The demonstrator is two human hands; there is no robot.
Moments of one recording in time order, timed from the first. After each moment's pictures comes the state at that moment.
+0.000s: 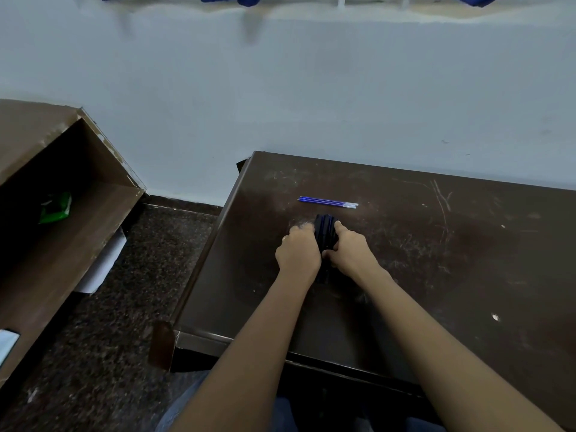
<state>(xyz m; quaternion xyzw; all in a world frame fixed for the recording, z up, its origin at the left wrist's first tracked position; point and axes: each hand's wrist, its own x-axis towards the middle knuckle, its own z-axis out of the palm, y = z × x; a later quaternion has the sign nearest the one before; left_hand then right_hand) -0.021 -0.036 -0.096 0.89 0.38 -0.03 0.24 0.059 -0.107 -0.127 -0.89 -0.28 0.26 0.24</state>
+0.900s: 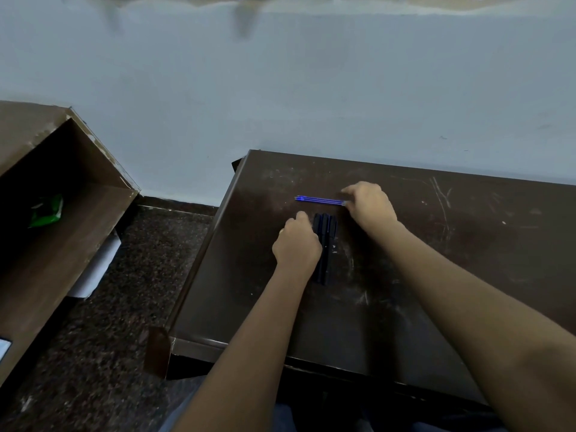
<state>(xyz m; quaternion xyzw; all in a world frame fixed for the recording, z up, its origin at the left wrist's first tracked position) -0.011 -0.028 -0.088 0.88 0.40 0.00 0.27 0.135 -0.092 -0.107 -0.92 -0.33 0.09 0.17</state>
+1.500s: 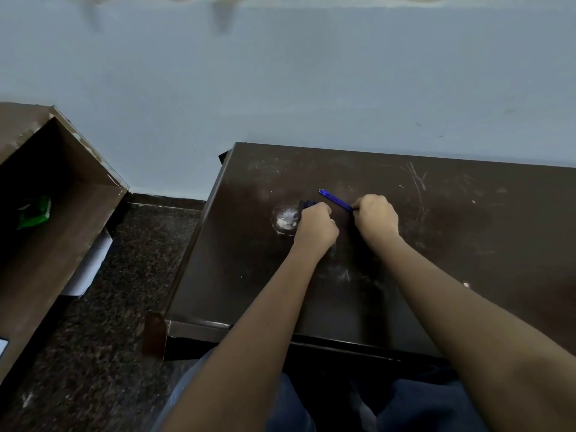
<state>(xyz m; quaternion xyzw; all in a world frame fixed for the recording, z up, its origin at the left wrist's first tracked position) 0.012 -0.067 -0.084 0.87 0.33 -0.01 0.37 0.112 -0.146 -0.117 -0.97 -0.21 0.09 0.12</state>
